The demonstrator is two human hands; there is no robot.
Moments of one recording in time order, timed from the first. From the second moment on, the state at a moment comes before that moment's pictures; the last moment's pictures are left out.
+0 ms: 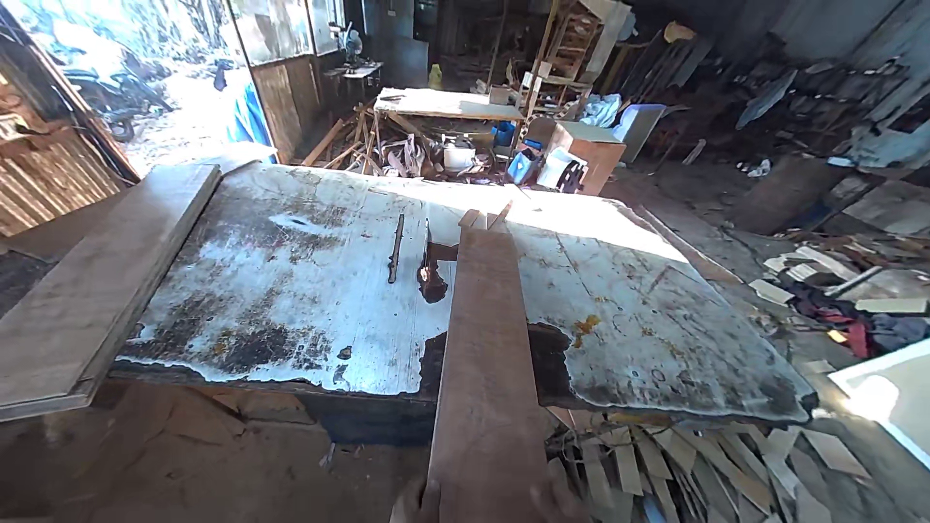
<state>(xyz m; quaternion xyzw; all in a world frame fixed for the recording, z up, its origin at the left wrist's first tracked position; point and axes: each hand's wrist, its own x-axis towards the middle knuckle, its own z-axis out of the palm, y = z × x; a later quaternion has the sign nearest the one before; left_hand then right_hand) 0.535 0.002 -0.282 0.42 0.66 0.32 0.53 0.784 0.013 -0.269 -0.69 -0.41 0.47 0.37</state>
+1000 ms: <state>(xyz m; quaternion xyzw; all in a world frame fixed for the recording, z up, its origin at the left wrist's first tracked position) 0.466 0.142 -0.286 0.68 0.66 0.14 0.29 0.776 0.199 -0.310 -0.65 -0.70 0.22 0.21</state>
